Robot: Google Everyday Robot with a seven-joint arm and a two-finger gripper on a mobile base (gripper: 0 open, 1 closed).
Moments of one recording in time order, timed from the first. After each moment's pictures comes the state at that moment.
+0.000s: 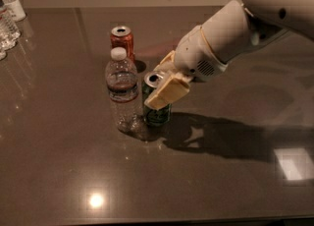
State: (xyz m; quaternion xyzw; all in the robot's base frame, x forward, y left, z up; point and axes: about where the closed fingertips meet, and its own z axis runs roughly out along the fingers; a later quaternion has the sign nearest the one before) arm 0.470 0.000 0.920 -0.63 0.68 0.24 0.29
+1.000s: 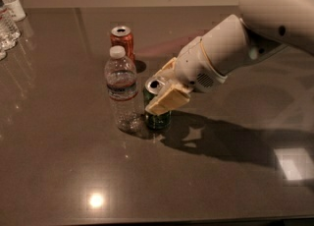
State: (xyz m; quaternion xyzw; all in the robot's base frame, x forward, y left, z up) arm 0.465 -0.003 0.904 -0.63 0.68 0.22 0.30
